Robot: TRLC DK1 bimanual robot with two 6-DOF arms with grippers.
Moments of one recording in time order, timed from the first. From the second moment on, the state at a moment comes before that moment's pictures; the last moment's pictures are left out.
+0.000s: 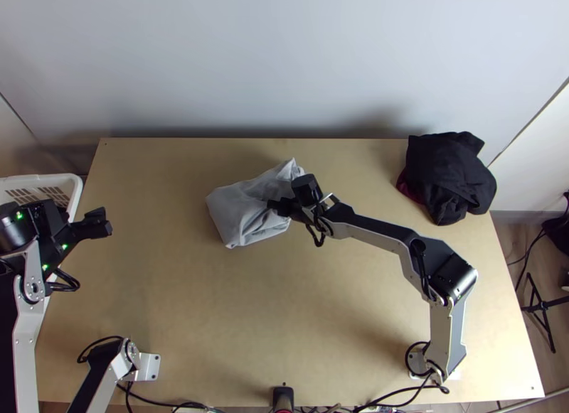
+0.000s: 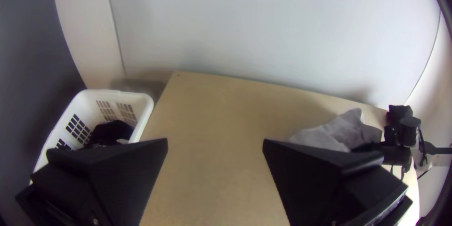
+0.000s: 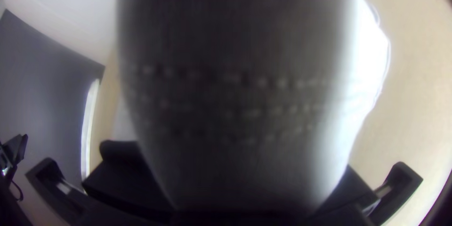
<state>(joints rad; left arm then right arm) 0.33 0.82 1.03 -0.76 0.11 0.04 0.71 2.02 1.34 -0.01 -0.03 0.81</state>
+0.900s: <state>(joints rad) 0.50 0.86 0.98 -0.72 0.25 0.12 0.49 1.77 1.62 -0.16 -0.03 0.52</state>
